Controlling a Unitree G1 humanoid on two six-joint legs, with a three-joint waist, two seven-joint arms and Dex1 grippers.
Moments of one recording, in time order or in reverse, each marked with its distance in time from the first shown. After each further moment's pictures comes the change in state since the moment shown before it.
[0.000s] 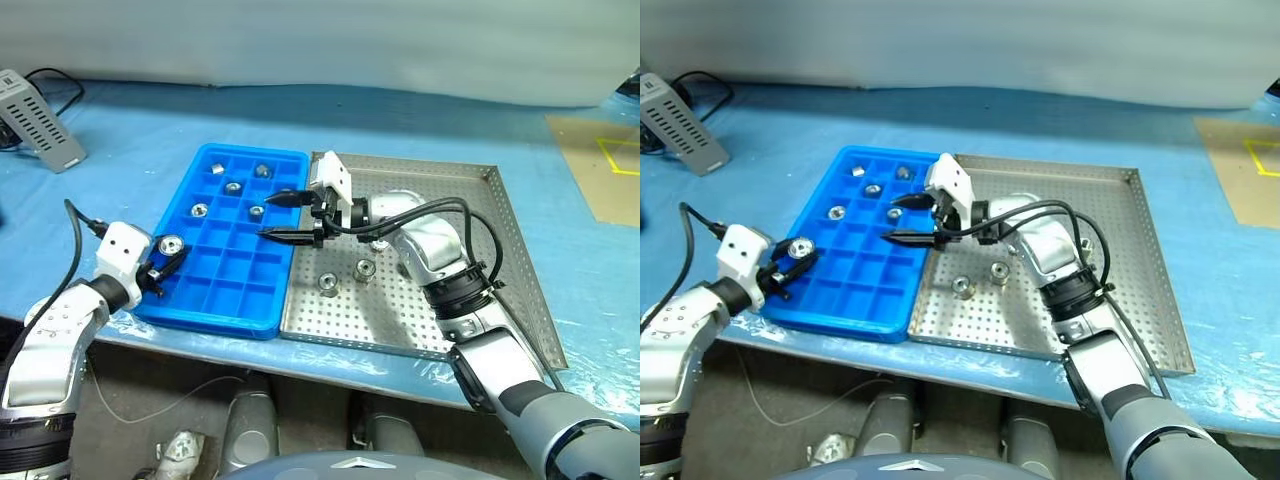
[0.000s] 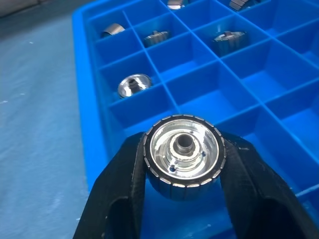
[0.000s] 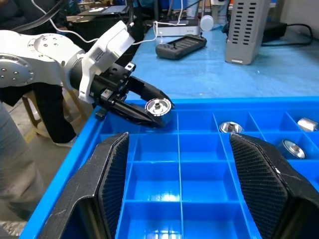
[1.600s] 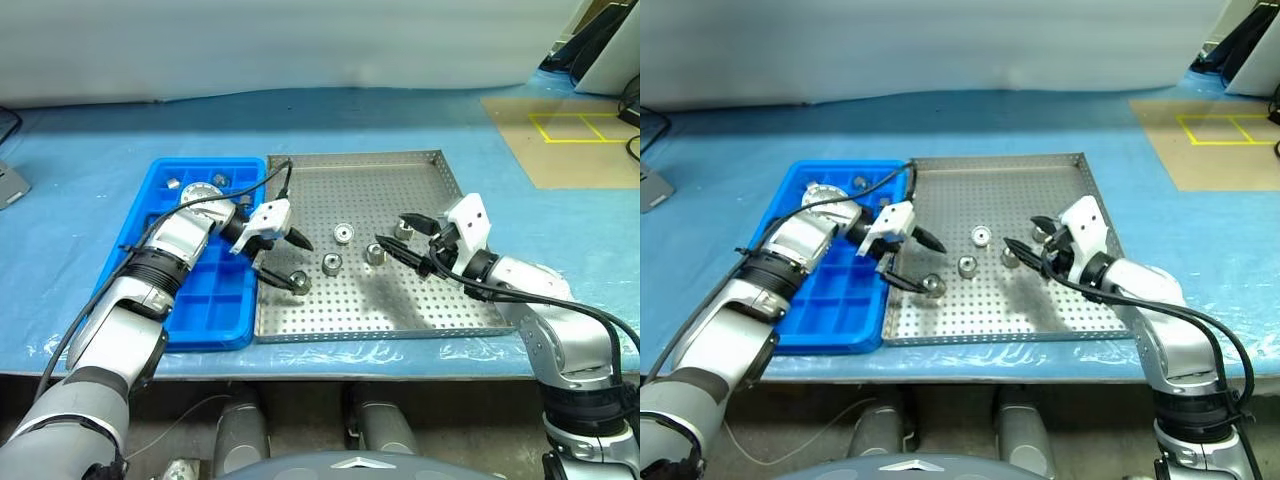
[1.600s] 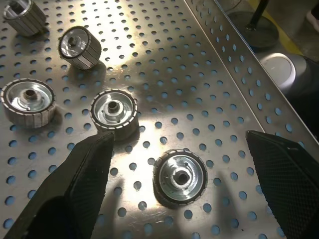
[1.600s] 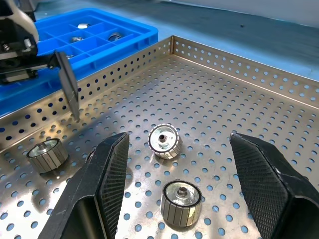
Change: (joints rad) left arm -0.895 -0.114 -0.706 0.829 0.071 -0.387 -0.942; right arm 0.602 -0.288 -0.376 -0.638 0.073 0.274 -0.430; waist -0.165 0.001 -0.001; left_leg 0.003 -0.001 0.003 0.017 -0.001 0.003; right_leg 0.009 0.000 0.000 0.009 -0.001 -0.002
